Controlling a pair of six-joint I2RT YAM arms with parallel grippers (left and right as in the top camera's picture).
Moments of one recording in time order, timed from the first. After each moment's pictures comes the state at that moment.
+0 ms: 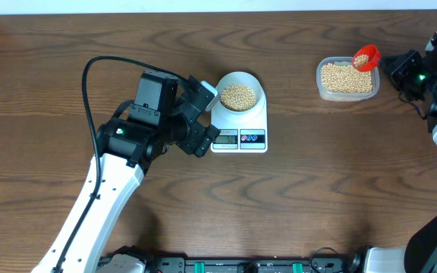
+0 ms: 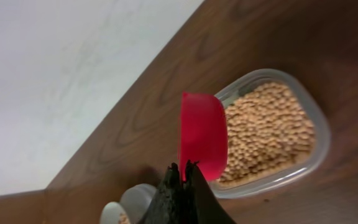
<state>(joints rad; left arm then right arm) -0.33 1.30 1.19 -0.83 0.31 0.28 -0.30 1.57 1.23 -0.34 -0.50 0.62</state>
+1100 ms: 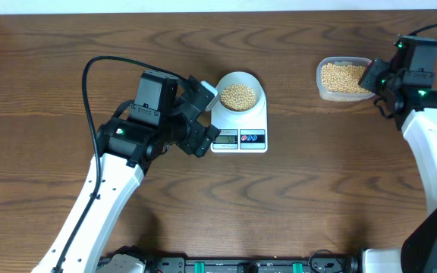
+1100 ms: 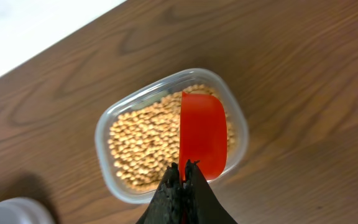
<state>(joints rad) -0.33 1.30 1.19 -0.83 0.31 0.28 -0.08 1.57 1.23 -0.45 0.06 0.37</state>
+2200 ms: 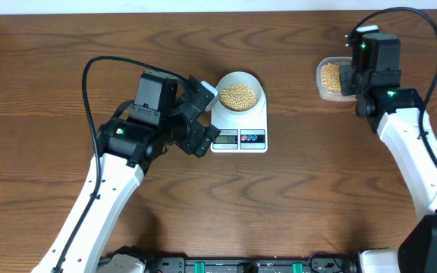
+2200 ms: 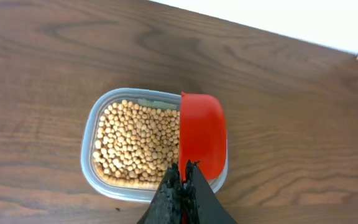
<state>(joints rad) -0.33 1.30 1.19 -0.83 0.31 0.28 0.10 1.57 1.23 -0.40 0.26 -0.20</state>
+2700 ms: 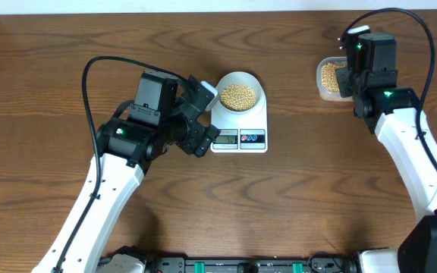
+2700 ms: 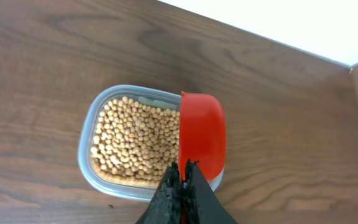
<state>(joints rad) -0.33 1.30 1.19 -0.83 0.31 0.28 0.11 1.57 1.23 -0.40 0.27 -0.22</state>
